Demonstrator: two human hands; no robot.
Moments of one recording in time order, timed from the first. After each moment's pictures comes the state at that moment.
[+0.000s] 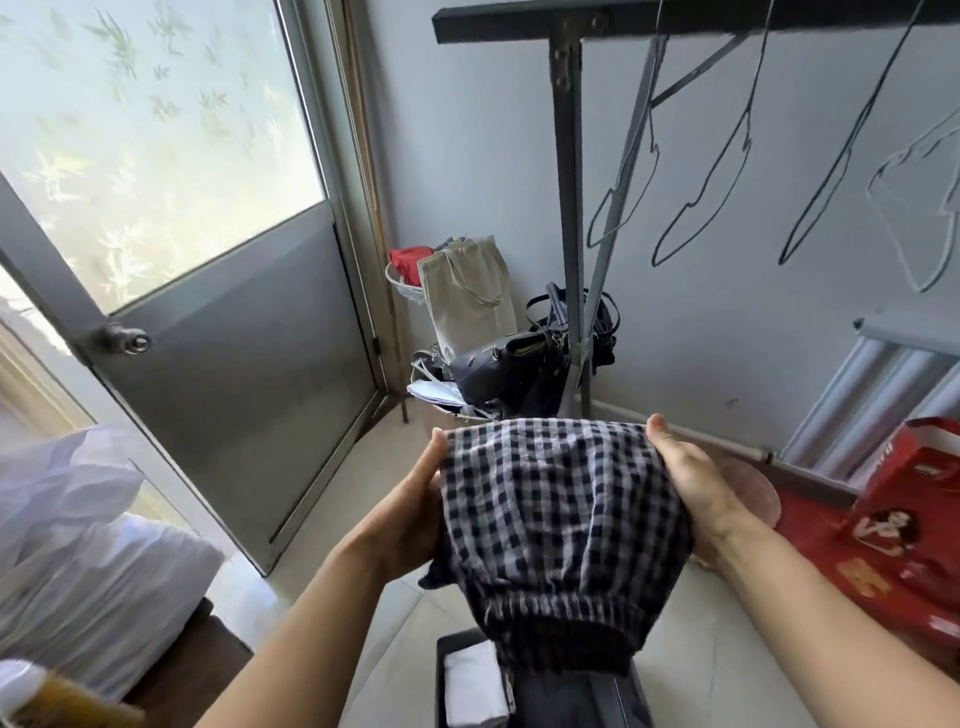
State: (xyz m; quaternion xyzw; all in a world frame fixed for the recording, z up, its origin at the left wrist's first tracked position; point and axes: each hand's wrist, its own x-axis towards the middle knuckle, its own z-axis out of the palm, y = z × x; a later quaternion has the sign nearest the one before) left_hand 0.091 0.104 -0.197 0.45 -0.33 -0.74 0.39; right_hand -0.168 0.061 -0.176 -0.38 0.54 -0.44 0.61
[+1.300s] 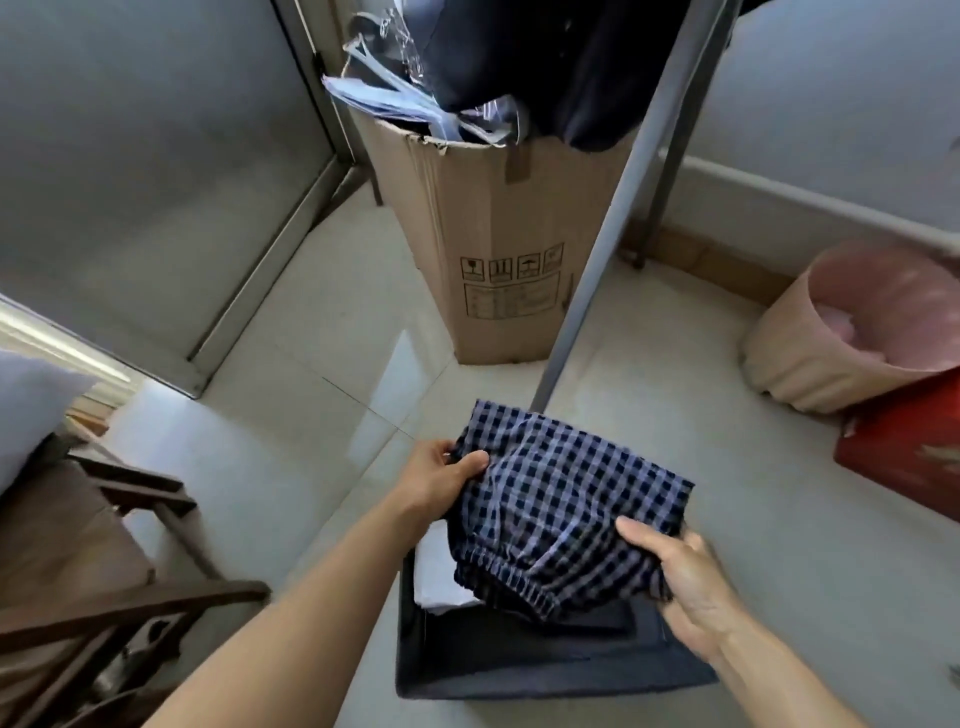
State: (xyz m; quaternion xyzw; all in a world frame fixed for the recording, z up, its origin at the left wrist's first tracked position) left_hand 0.074 -0.031 -0.670 0.73 -0.29 -0.56 0.25; right_hand -0.175 -0.001 -0.693 -0.17 0.63 -0.34 0.68
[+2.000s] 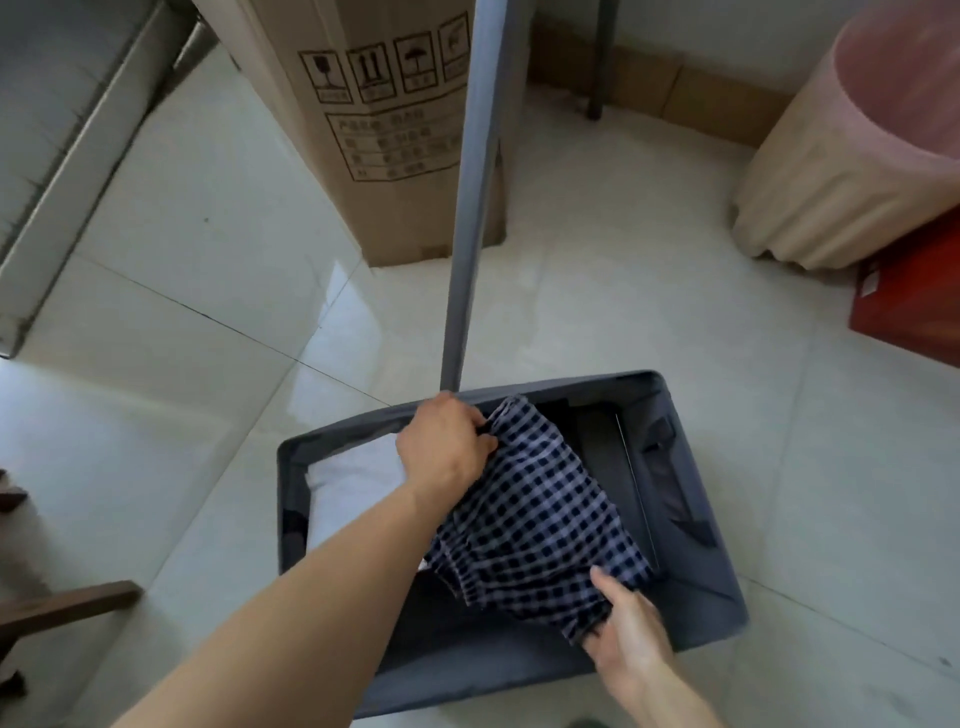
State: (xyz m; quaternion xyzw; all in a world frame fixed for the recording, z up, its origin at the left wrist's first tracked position) left_hand -0.032 -0.048 -0.903 0.77 -0.56 -0.29 -0.05; right_hand -0.206 0.088 -0.945 0.17 0.69 -0.28 0.65
